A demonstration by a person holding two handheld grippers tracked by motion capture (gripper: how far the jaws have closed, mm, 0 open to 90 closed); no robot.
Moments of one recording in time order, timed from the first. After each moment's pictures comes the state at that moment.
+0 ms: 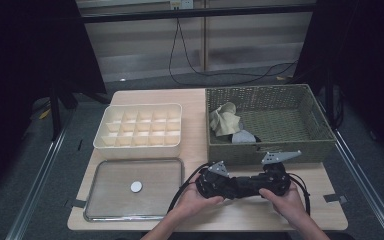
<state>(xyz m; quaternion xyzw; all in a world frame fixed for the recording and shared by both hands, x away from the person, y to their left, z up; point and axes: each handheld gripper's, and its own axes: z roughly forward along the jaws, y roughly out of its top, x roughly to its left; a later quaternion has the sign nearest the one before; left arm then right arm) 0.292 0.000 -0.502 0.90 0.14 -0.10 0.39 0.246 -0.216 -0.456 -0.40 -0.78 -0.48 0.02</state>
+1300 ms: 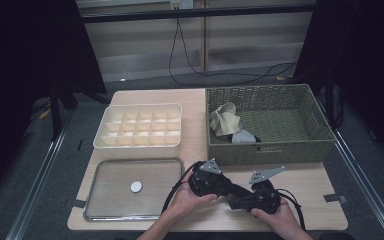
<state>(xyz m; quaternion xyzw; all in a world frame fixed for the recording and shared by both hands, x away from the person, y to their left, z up) 0.296 0.019 -0.502 0.89 0.17 -0.07 0.41 0.219 -0.190 -0.486 -0.38 -0.81 -0.43 0.08</state>
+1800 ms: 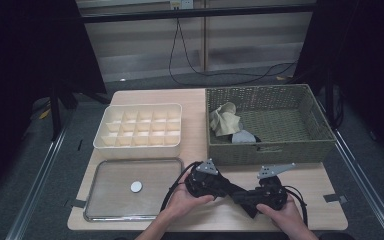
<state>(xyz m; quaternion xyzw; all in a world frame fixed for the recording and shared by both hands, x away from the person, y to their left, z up) 0.291 0.029 -0.493 0.89 0.17 -0.07 0.41 0.221 -0.206 -0.474 -0.39 -0.79 -0.47 0.06</state>
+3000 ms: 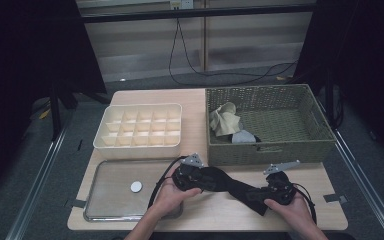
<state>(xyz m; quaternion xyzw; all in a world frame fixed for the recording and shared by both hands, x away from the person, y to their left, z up) 0.309 0.059 -0.491 0.89 0.20 -0.07 0.40 0.234 -0.234 -0.493 -0.46 -0.81 -0.37 0.03</state>
